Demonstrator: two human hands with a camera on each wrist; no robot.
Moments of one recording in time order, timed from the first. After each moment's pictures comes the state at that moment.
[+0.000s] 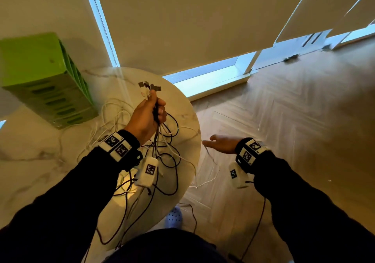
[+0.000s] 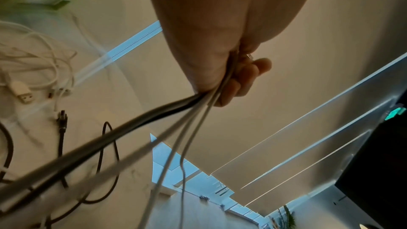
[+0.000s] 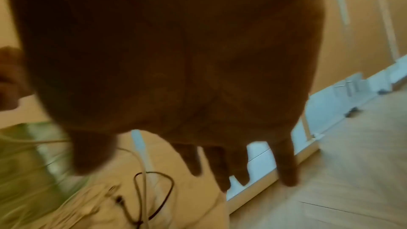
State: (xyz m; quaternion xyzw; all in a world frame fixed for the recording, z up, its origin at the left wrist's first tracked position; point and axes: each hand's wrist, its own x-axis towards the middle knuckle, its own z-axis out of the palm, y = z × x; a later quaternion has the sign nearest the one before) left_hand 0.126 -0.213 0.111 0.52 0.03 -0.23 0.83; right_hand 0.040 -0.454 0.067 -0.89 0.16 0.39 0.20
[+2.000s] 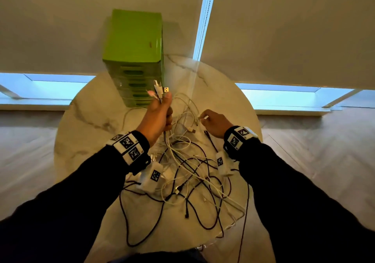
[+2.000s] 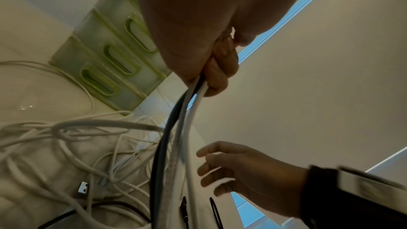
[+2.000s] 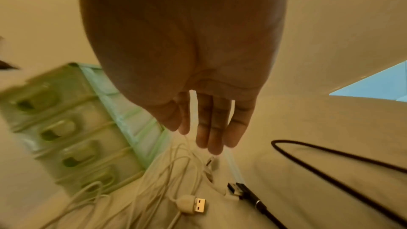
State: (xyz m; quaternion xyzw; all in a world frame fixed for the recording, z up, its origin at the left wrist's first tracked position) left_hand 0.194 -0.055 0.065 0.63 0.14 -0.09 0.76; right_hand 0.259 -0.267 0.004 -0.93 -0.06 0.26 0.26
